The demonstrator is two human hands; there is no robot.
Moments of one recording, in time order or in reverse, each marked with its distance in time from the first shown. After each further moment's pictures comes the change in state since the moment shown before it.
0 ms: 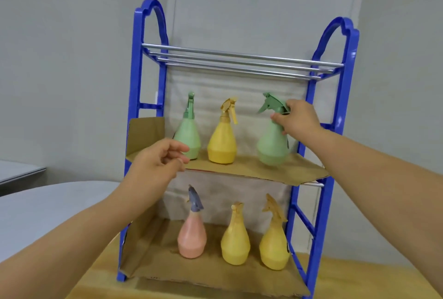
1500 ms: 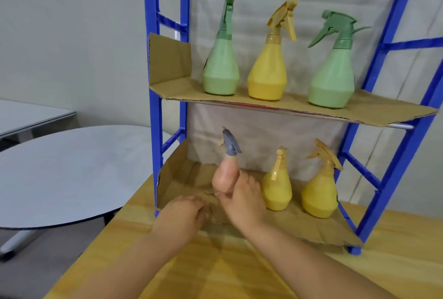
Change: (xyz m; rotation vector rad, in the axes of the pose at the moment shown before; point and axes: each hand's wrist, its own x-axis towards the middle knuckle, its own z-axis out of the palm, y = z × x) left_hand -0.086 -0.214 0.036 0.819 -0.444 -0.058; right_hand -0.234 0.009 0.260 -0.039 -0.371 0.091
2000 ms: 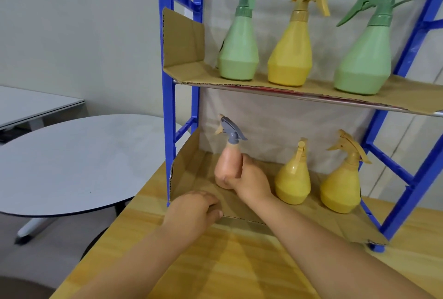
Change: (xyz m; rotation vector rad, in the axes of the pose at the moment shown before) left_hand -0.001 -0.018 0.011 -0.015 -0.039 -0.009; right_hand 0.043 -0.004 0.030 0.070 -0.163 0.054
